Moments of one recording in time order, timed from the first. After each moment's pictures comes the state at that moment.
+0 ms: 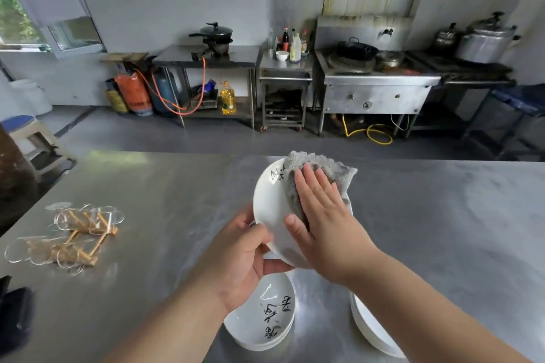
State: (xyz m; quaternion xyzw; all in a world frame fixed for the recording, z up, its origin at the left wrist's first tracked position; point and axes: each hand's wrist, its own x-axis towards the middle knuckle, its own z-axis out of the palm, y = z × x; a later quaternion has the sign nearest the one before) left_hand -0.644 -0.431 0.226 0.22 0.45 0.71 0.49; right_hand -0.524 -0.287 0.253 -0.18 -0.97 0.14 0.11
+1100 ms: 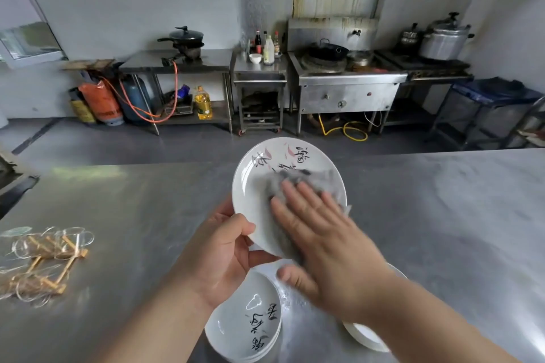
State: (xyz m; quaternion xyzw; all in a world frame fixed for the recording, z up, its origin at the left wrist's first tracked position) left_hand -0.650 -0.410 0.249 0.23 0.40 0.73 0.50; right_hand -0.478 -0.290 0.269 -0.12 -0.99 0.03 0.10
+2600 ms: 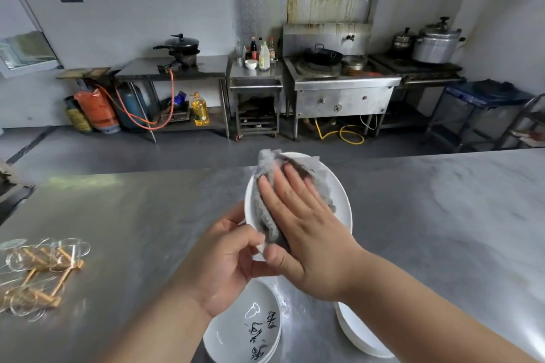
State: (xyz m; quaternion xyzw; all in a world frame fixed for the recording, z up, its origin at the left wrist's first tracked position) left_hand -0.641 -0.410 0.266 0.25 0.42 0.70 0.53; right_hand -0.508 -0.285 0.284 -0.08 -0.98 0.11 0.16
